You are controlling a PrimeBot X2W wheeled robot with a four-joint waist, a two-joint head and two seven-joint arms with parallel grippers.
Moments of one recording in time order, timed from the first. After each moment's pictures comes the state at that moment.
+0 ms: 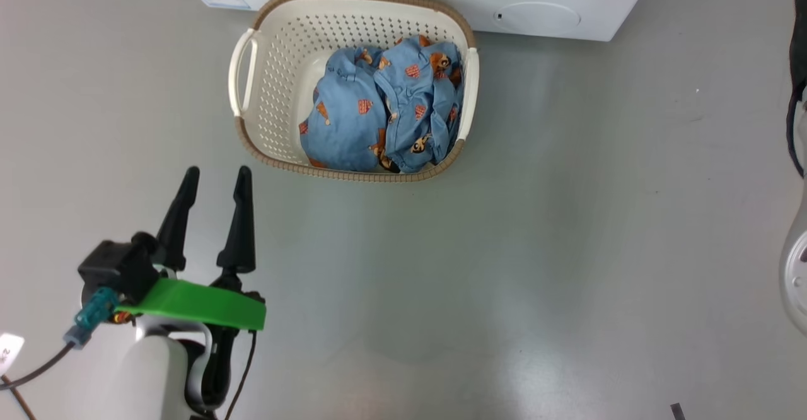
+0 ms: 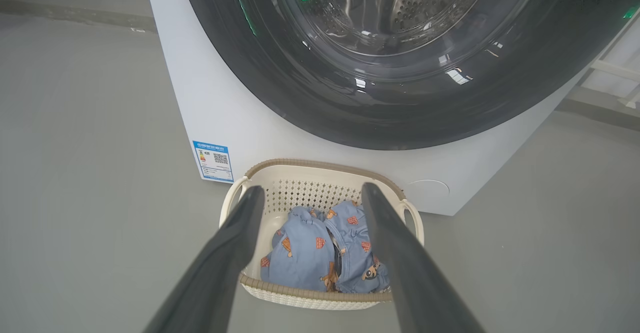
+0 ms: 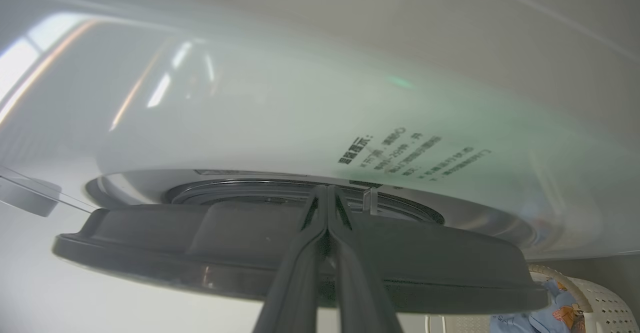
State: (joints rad) left arm -0.34 0.02 -0.09 0.23 -0.34 -0.13 -0.26; right arm -1.45 -0.15 -0.41 0.96 0.99 0.13 0.56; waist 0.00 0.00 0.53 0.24
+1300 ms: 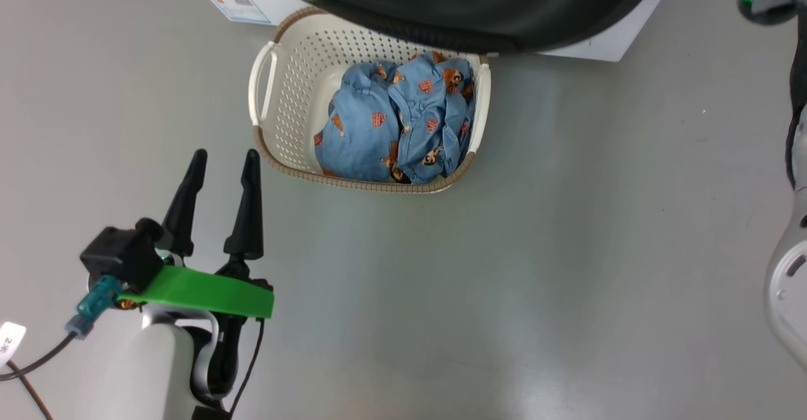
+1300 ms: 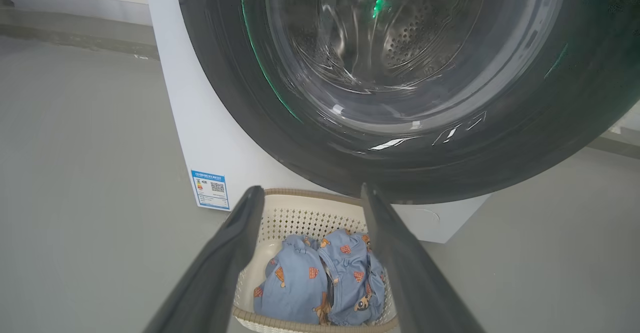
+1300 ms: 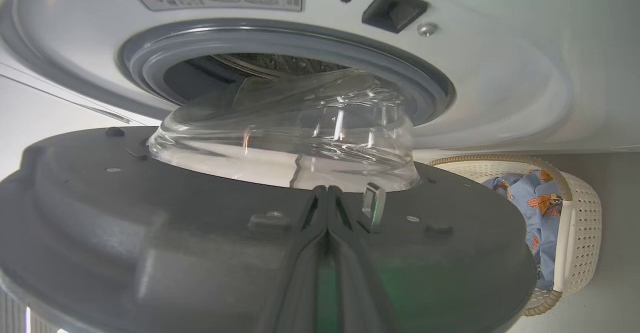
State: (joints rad) left arm -0.37 0.02 -0.12 0.21 -0.37 -0.13 -0.26; right arm -1.39 -0.13 -0.51 0.88 0.86 0.13 1.01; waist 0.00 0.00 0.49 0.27
